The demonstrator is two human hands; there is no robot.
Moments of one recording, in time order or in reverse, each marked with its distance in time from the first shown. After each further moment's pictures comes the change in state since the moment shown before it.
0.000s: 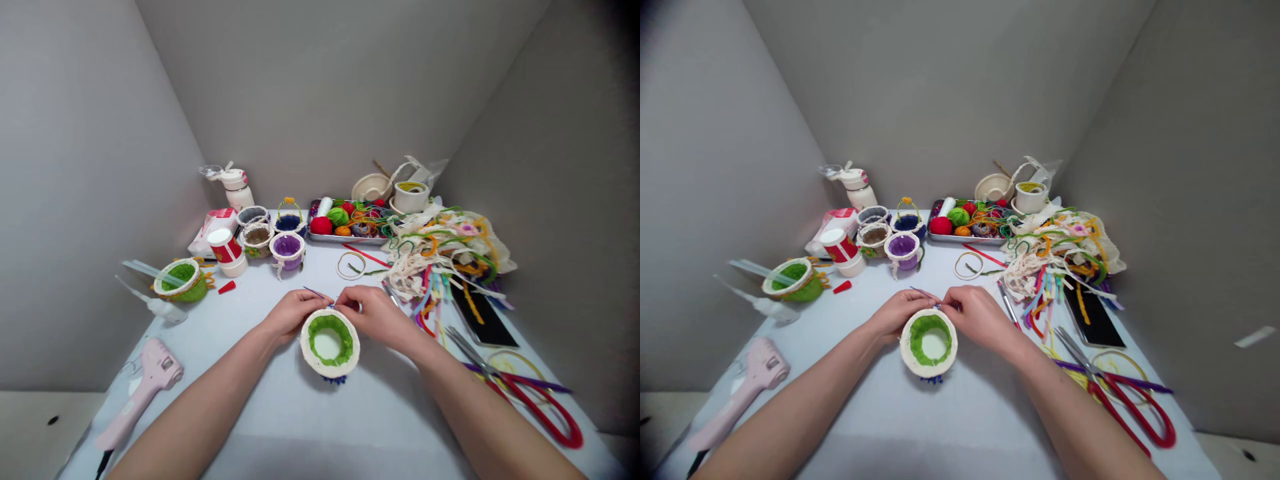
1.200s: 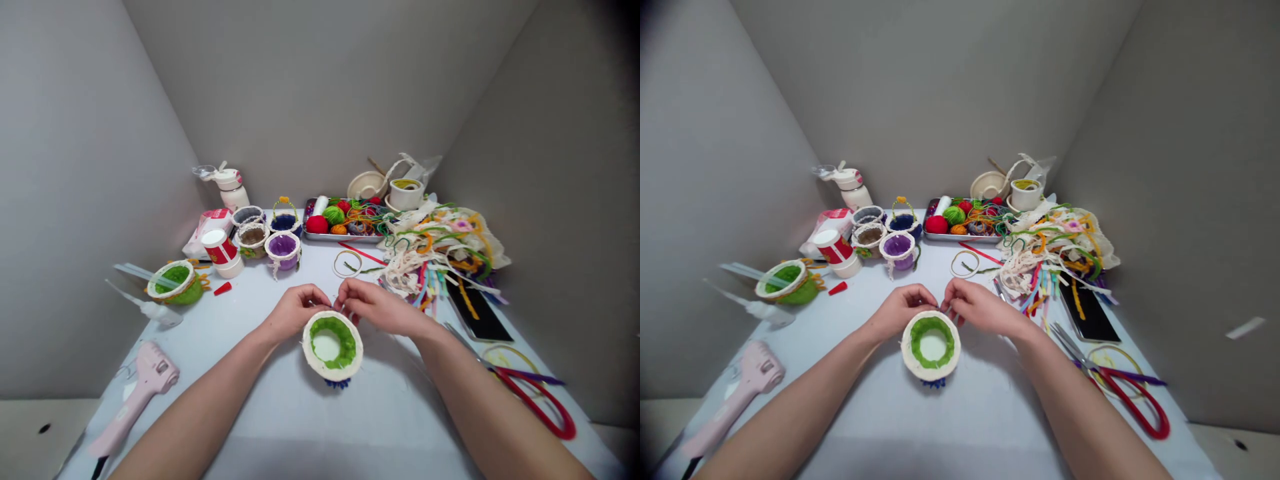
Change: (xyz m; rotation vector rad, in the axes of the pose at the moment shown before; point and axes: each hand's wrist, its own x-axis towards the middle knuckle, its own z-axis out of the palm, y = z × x) left_hand 0.001 0.000 0.002 0.336 -0.062 0.257; right_hand 0.002 0.016 -0.010 0.450 -0.238 0.136
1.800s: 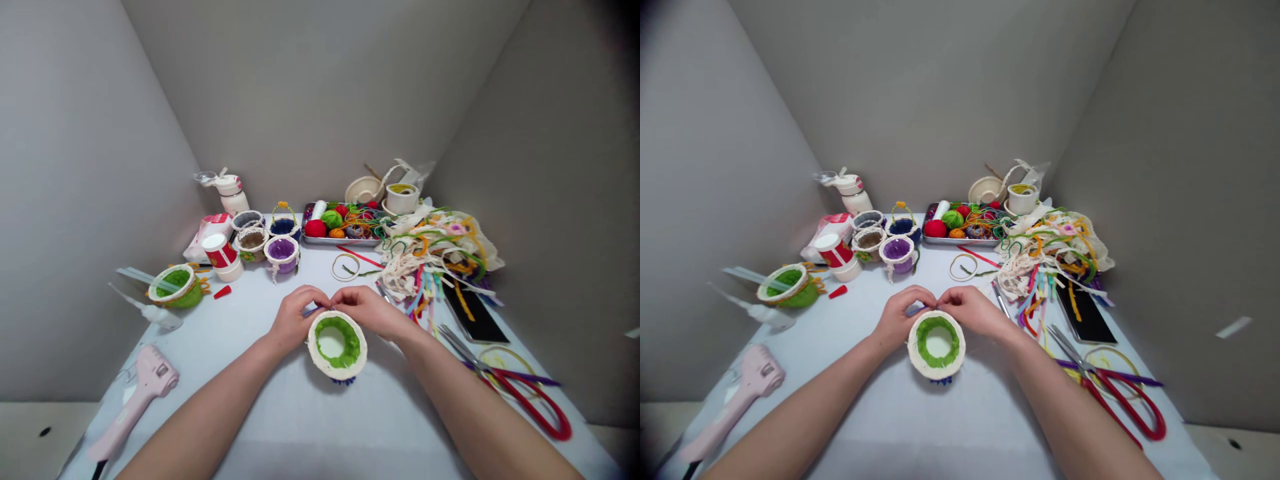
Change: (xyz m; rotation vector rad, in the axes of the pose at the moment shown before) left_hand -0.007 -0.001 0.006 0.386 0.139 0.443; right_hand 0.013 0.019 0.014 0.189 0.084 0.074
